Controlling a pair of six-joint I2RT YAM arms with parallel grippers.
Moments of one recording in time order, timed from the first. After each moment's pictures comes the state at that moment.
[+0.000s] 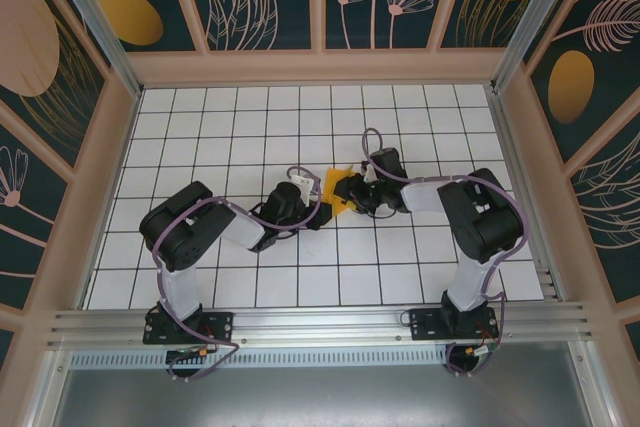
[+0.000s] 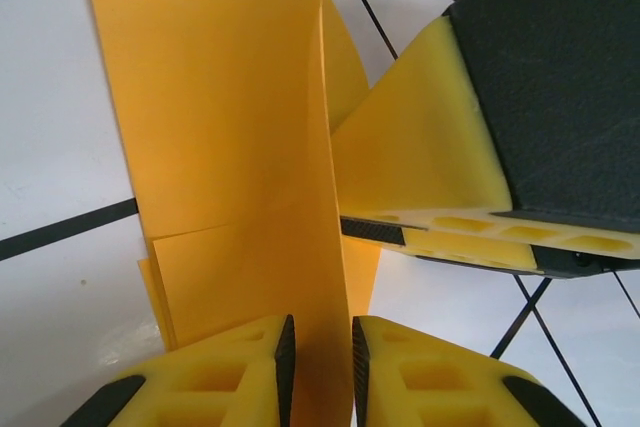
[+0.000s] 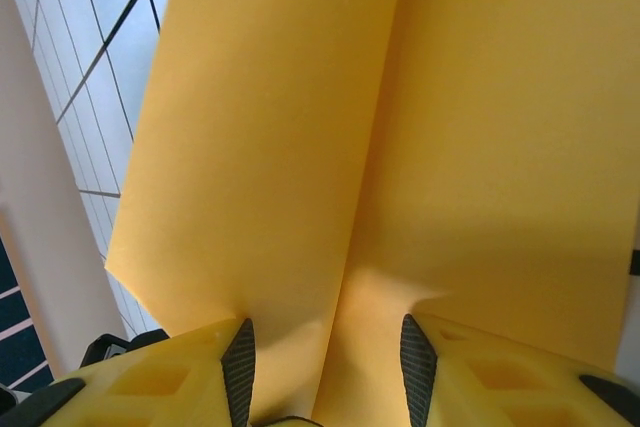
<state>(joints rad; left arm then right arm) -0.75 1.89 0.64 0.72 0.24 -0.61 0.48 1.80 0.80 0.15 -0.57 0.95</state>
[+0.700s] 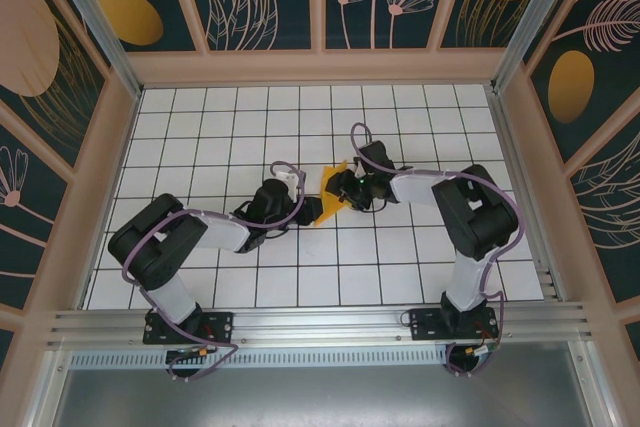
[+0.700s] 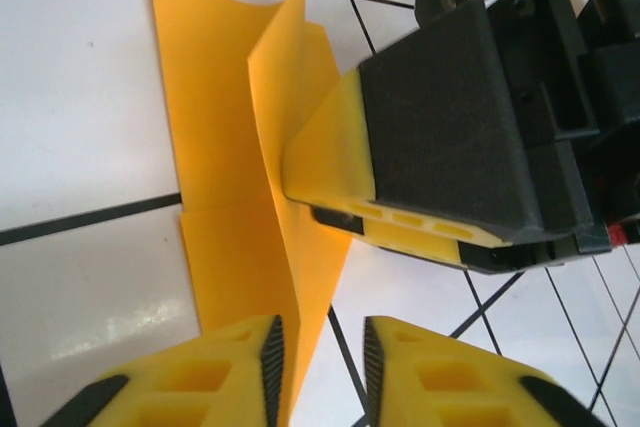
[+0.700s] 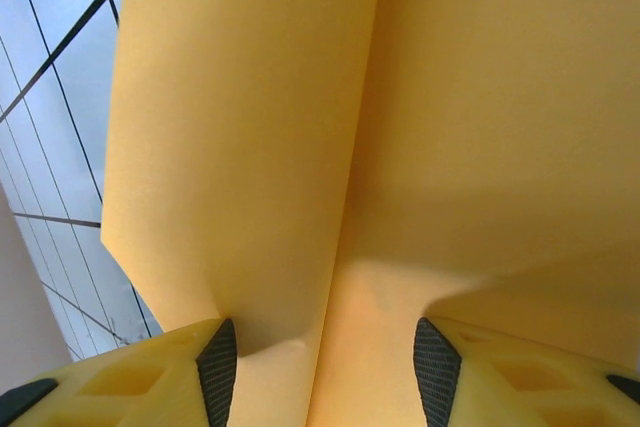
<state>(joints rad) -0.71 1.70 0.57 0.61 0.22 -0.71 0.53 1.85 0.95 -0.05 -0.45 0.93</state>
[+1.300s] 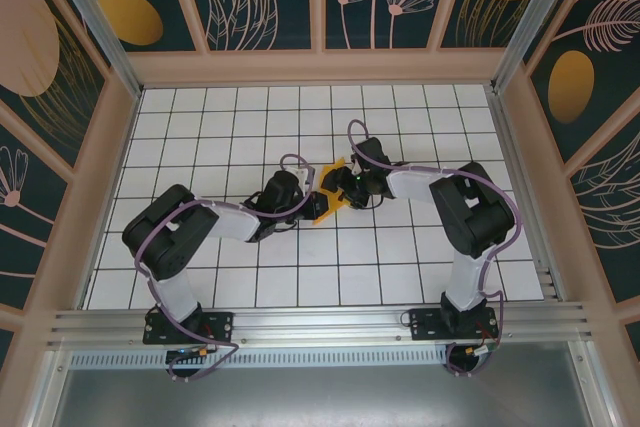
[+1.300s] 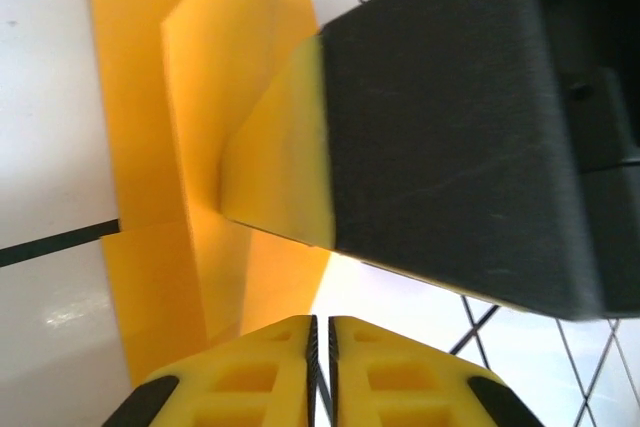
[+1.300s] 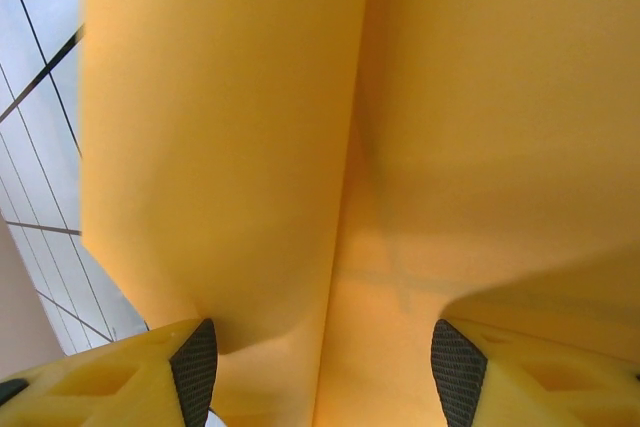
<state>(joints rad) -0.71 1.79 0.70 0.50 0.26 -0.74 0.54 1.87 1.00 -0.11 -0.43 0.94</state>
